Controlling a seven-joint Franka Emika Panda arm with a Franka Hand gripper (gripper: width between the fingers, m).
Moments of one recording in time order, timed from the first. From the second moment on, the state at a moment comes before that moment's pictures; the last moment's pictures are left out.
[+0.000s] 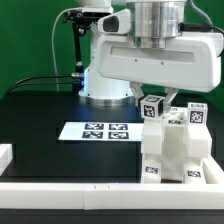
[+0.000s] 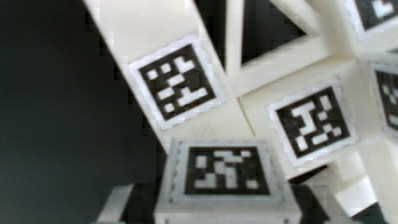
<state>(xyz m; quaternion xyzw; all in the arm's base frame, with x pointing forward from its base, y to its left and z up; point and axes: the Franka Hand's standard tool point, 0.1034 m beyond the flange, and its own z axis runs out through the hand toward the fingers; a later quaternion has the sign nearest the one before) 0.539 0.049 0.117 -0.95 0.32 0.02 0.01</state>
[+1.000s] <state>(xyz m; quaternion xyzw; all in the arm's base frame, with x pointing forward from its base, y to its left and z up) 0.545 0.042 0.136 -1.00 0.01 0.00 0.03</state>
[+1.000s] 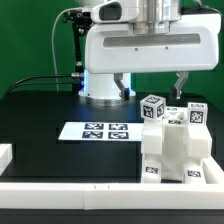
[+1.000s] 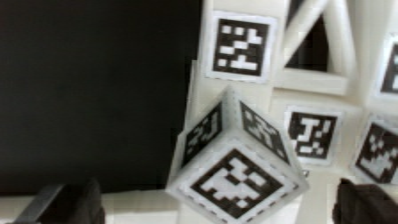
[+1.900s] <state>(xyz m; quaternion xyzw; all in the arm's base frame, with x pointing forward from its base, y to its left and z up) 0.535 0.055 0.124 -0.97 -0.23 0.01 0.02</state>
